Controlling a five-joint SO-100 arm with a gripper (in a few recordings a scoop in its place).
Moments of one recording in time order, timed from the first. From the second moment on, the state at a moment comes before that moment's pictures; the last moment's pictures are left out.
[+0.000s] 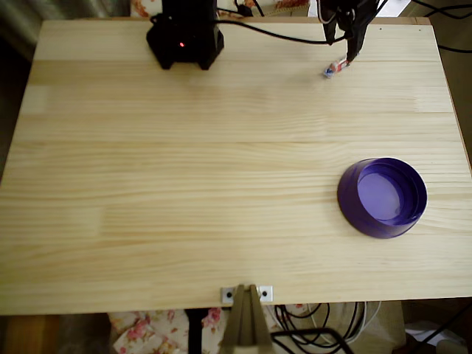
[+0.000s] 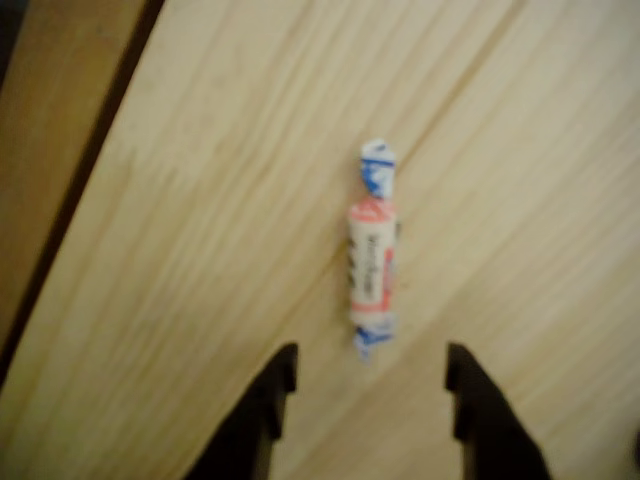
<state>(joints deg) -83.7 96.0 110.5 59.2 -35.5</state>
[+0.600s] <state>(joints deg) -82.1 101.2 114.0 57.8 -43.5</state>
